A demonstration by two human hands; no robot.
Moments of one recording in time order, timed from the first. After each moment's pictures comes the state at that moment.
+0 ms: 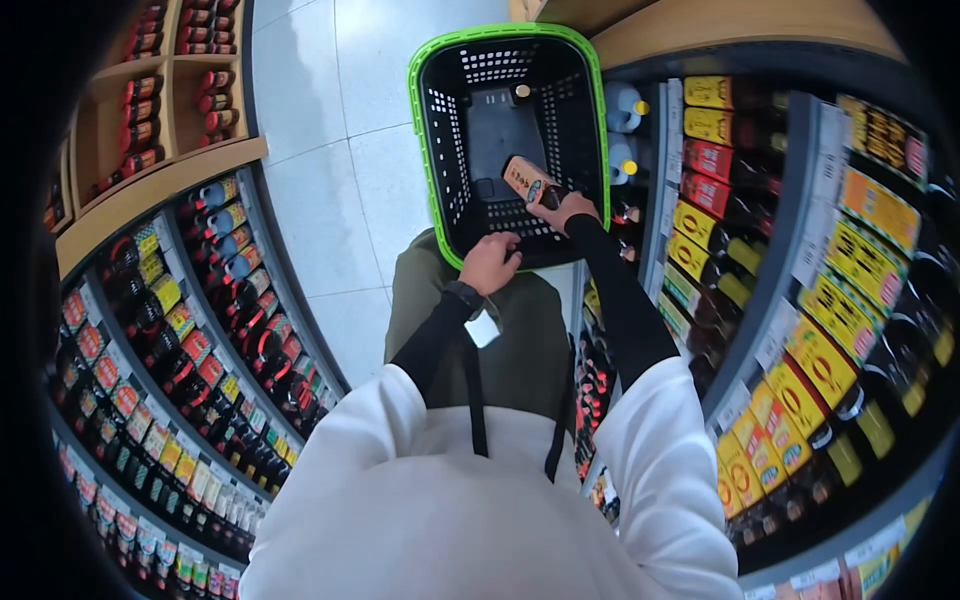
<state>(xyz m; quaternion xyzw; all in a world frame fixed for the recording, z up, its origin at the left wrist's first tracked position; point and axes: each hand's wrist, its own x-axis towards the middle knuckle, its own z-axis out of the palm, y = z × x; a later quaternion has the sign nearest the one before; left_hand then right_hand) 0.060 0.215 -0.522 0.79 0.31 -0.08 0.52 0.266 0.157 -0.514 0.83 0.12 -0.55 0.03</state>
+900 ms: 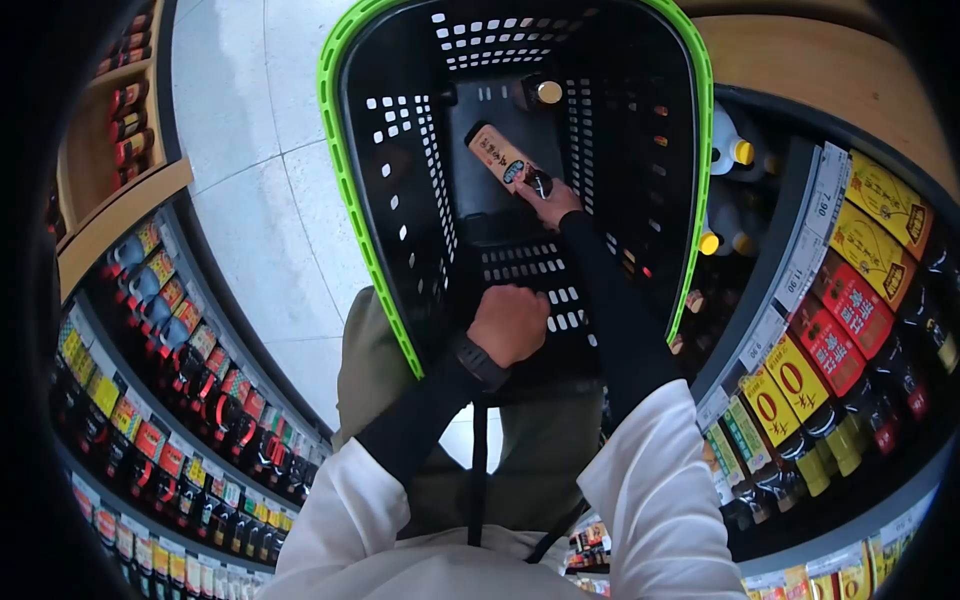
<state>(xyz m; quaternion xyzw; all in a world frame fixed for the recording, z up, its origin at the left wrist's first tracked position) 0.131 0.247 -0.675 0.85 0.11 -0.30 0.41 0.287 0.196 -0.835 0.80 0.01 -0.60 -0.09</state>
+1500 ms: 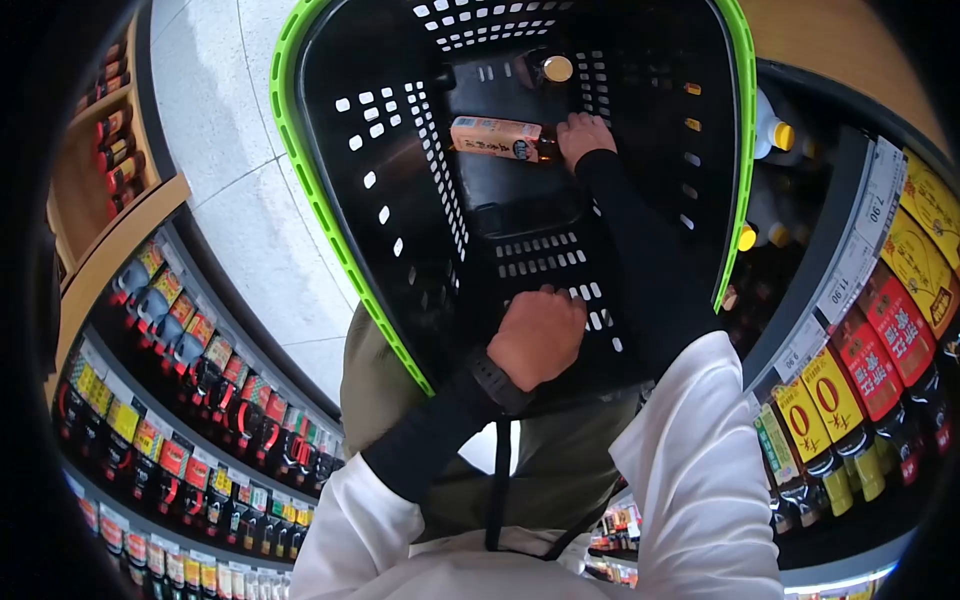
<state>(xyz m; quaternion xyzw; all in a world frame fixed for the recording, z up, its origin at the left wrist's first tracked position) 0.146 0.249 -0.673 0.85 0.07 -0.29 0.44 0.339 0.215 -0.886 0.75 0.54 -0.32 0.21</state>
